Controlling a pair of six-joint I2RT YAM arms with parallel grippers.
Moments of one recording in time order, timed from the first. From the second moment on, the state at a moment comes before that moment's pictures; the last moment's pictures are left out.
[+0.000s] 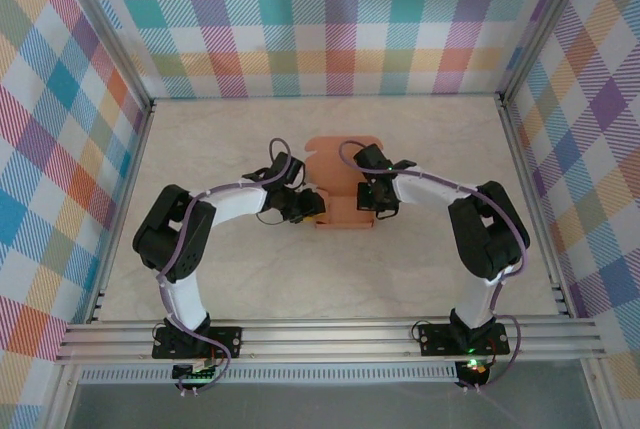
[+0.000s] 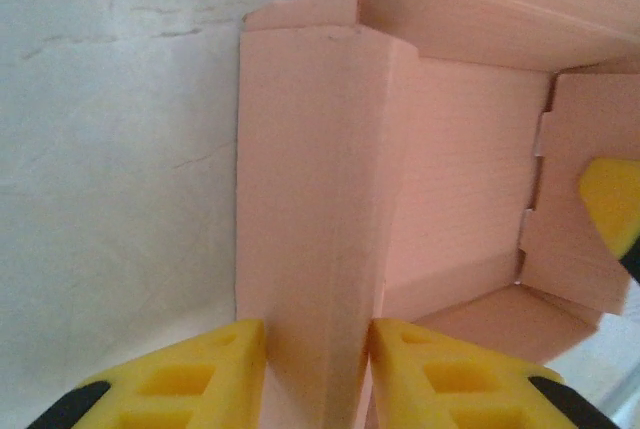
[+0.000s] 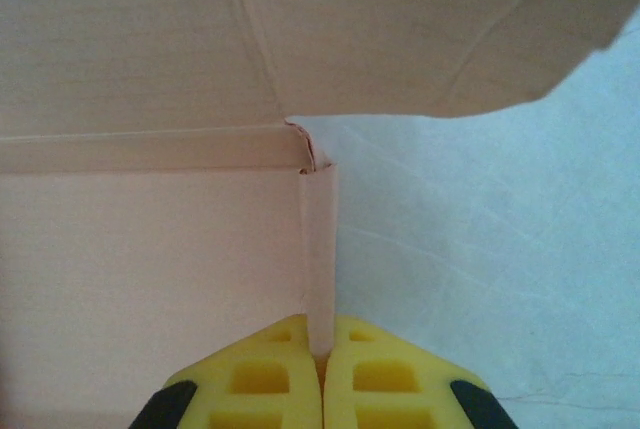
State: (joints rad) left arm -0.55 1.83 1.08 -0.32 0.38 -0.76; right arm 0.58 1.80 1.17 -0.59 0.10 0.58
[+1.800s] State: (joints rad) left arm -0.76 1.93 1.36 -0.76 -0.22 -0.76; right arm 0.66 1.82 1.17 -0.57 0.18 0.72
